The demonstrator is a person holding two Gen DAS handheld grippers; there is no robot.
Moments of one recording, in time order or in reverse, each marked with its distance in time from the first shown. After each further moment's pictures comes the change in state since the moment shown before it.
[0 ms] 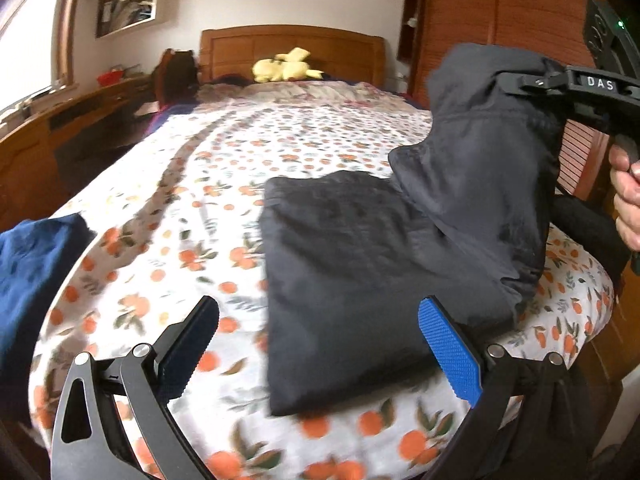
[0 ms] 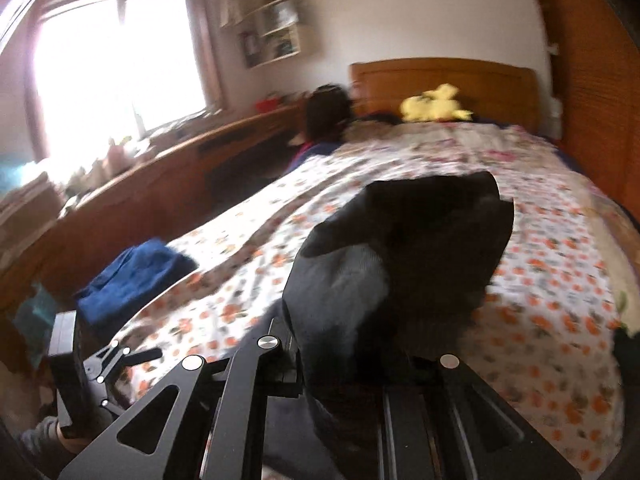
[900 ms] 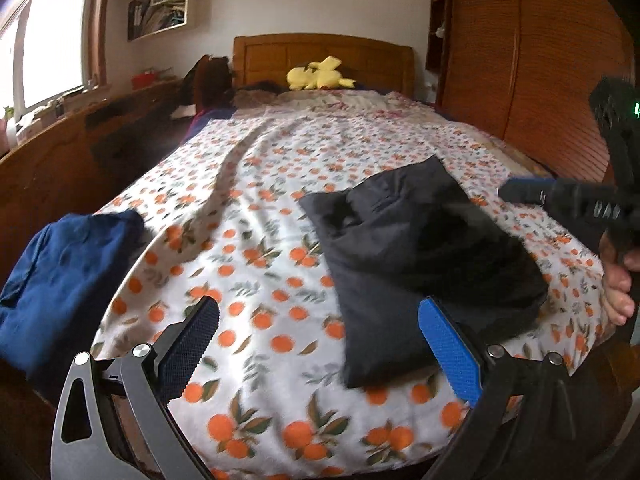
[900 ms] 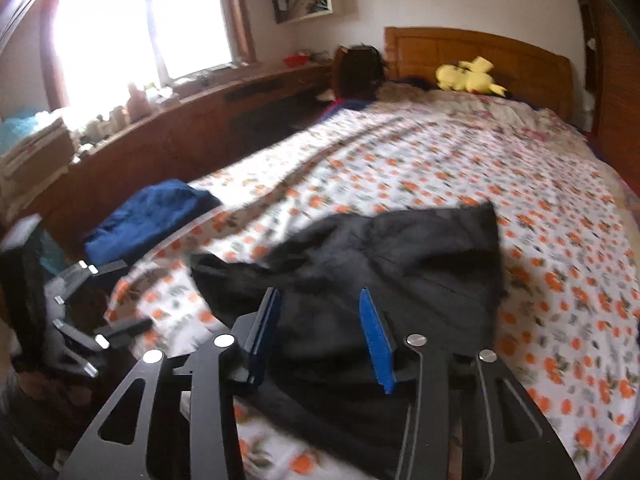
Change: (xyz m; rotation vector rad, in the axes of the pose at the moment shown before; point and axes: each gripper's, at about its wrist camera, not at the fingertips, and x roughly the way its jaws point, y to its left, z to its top) left arm -0.049 0.028 0.004 -0.029 -0.030 0.081; right arm 0.027 0.029 -0.049 -0.066 0.146 0.006
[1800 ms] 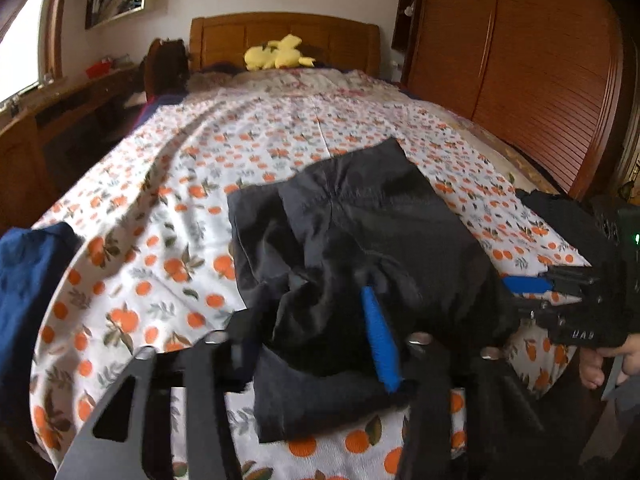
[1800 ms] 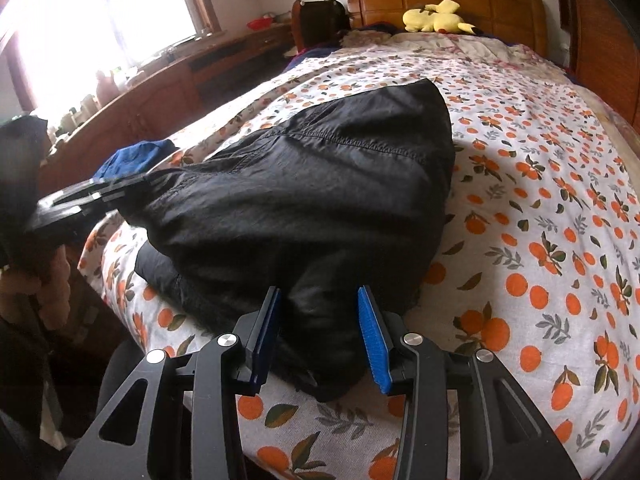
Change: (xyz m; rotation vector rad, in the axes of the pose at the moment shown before) left arm 0.066 -0.045 0.019 0.036 0.100 -0.129; right arm 0.013 -0.057 -0.086 0.115 0.128 0.006
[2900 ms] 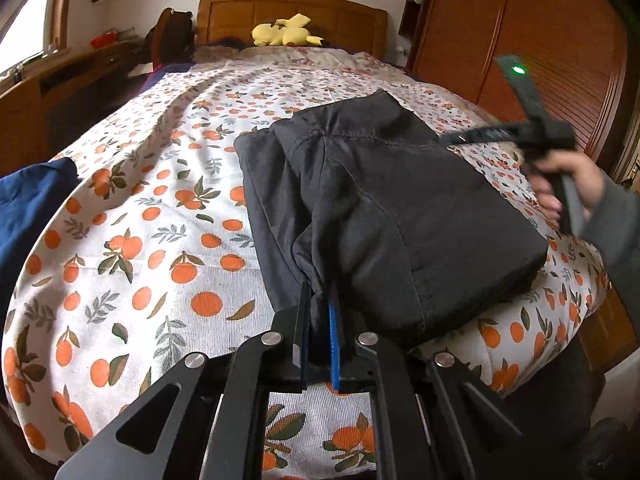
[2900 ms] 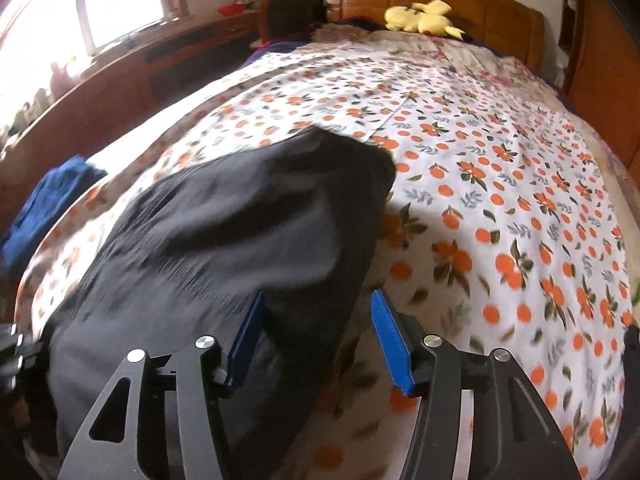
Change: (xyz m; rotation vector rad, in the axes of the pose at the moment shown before) left arm 0.009 0.035 -0.062 -0.043 0.049 -0.019; right arm 0.086 -0.069 0.126 -0.038 0.048 -0.155
